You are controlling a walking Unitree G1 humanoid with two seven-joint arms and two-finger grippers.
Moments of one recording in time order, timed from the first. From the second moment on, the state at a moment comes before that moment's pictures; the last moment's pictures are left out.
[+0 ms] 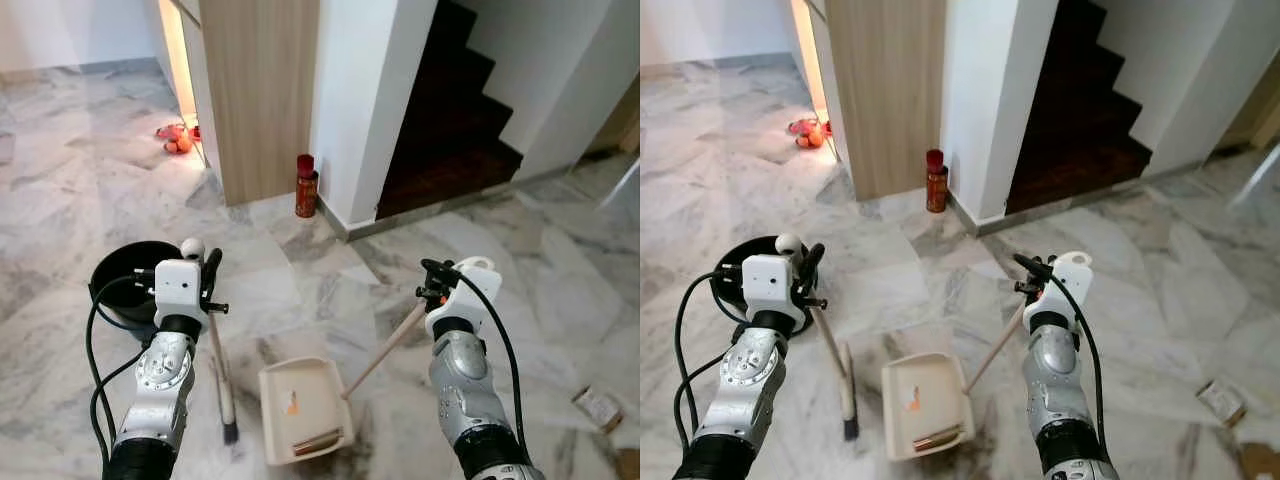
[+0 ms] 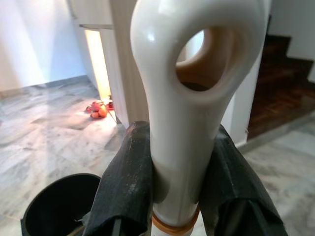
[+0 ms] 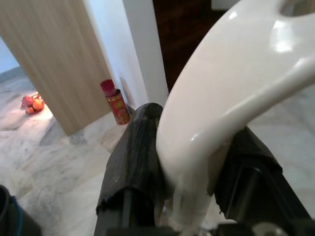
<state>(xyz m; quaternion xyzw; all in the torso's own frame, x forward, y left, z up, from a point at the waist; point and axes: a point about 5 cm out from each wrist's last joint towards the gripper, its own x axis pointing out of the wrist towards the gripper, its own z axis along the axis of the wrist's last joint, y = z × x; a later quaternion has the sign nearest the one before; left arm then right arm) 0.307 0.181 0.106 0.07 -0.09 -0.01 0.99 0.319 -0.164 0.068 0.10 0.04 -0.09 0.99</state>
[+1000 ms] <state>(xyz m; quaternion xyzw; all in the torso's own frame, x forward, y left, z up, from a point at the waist) 0.307 0.177 0.105 0.05 -0.08 -0.01 1.00 0.316 -0.163 0.064 0.10 0.05 -0.09 0.99</state>
